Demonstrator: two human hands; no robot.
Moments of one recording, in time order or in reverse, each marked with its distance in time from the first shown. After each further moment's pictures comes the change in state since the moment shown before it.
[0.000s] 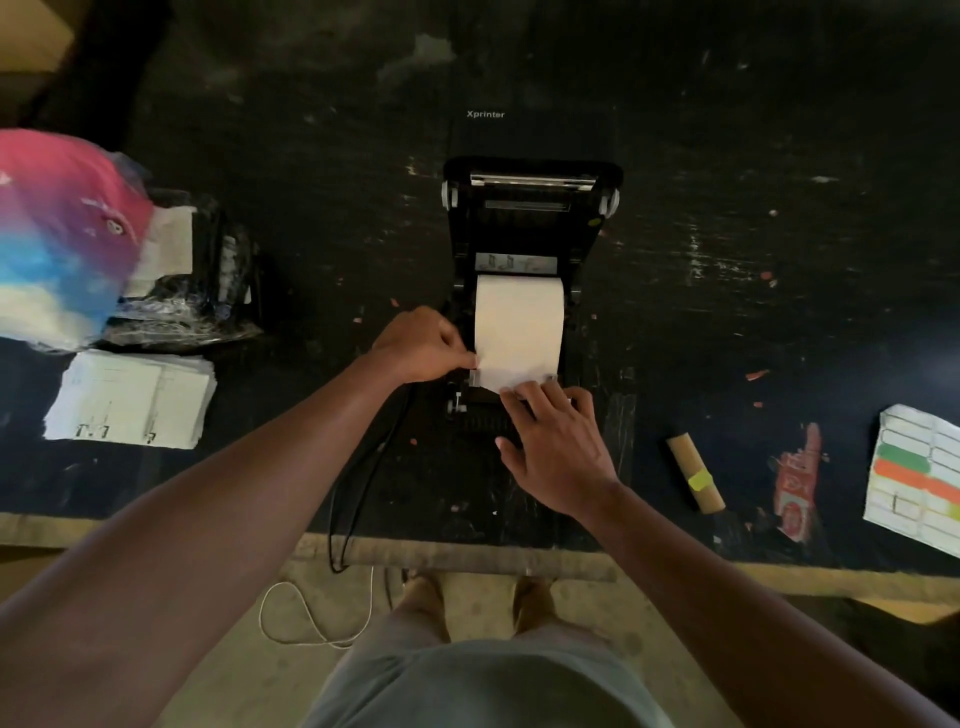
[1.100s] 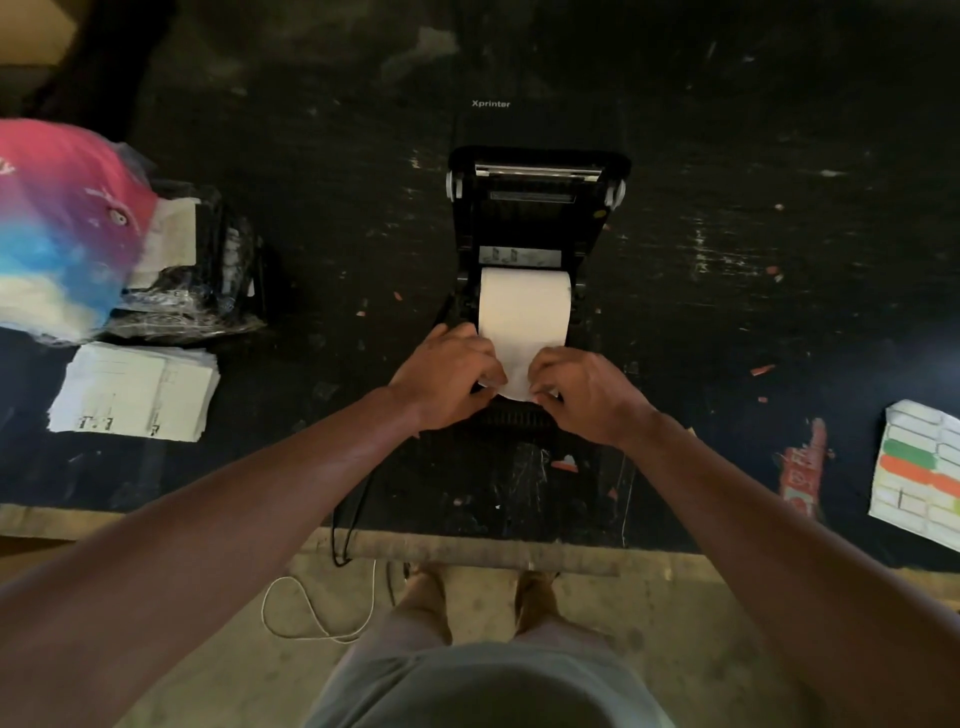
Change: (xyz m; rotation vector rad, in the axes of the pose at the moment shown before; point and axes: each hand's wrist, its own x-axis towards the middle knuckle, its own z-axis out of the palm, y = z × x) left_hand -0.039 0.005 0.031 0.443 0.146 0.584; right_hand 0.039 0.052 -0.033 0.269 -0.042 -0.207
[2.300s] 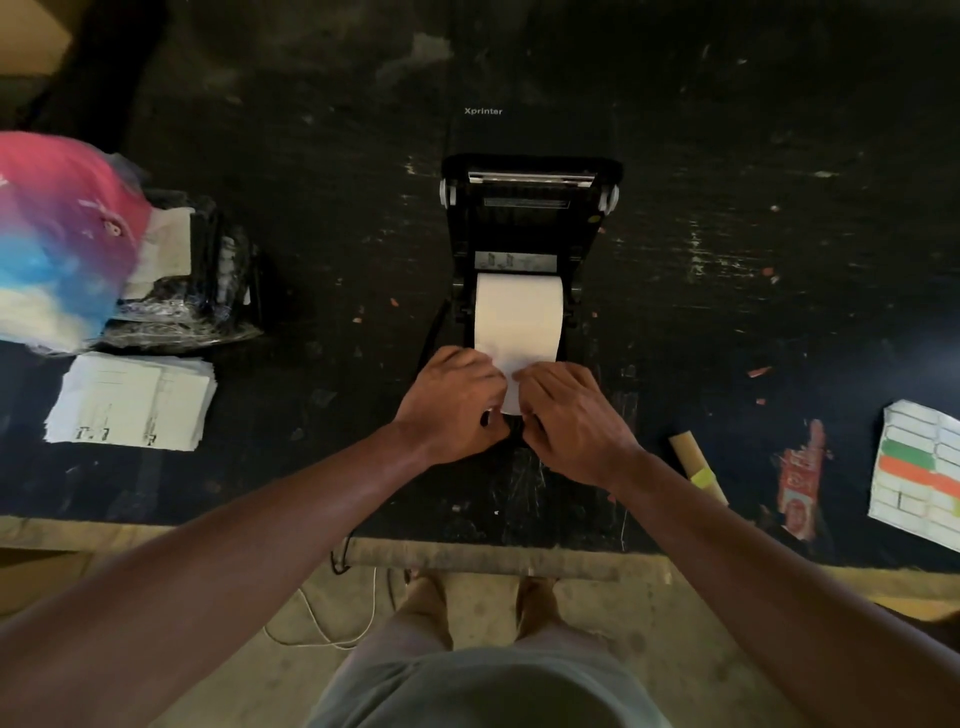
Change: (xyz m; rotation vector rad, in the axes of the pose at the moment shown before) left_hand -0.013 0.019 0.018 0.094 0.070 0.008; right_hand -0.024 -0.014 0.028 -0.102 0.119 0.001
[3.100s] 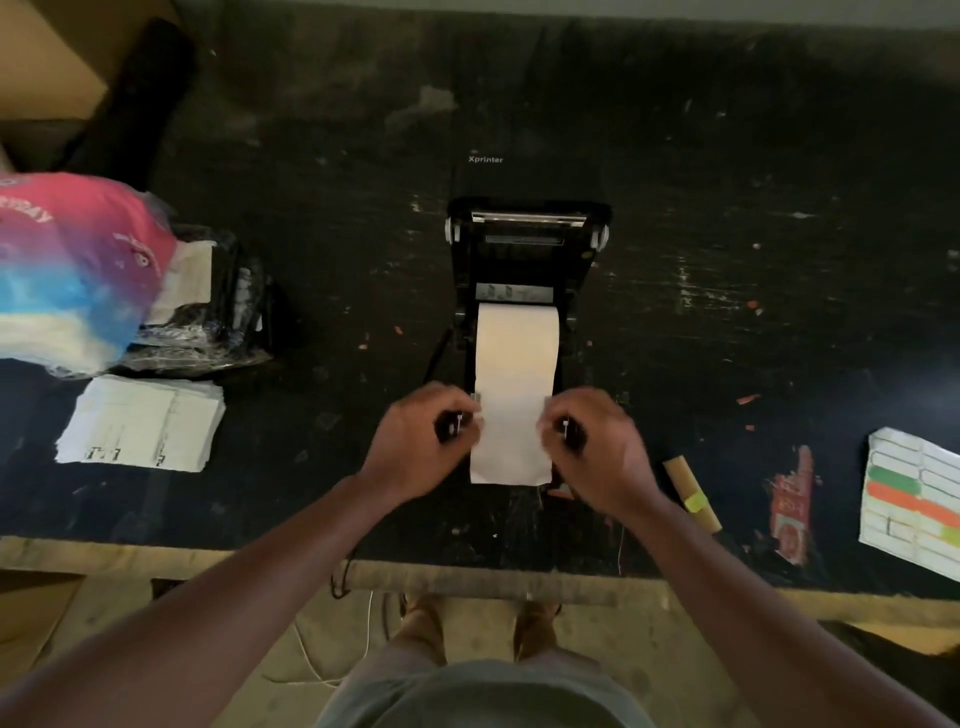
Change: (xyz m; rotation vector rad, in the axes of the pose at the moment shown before) left_hand -0.039 -0.008 -0.007 -0.508 0.228 -0.263; right_hand -0.023 -0.007 -0.024 0.392 0.204 0.263
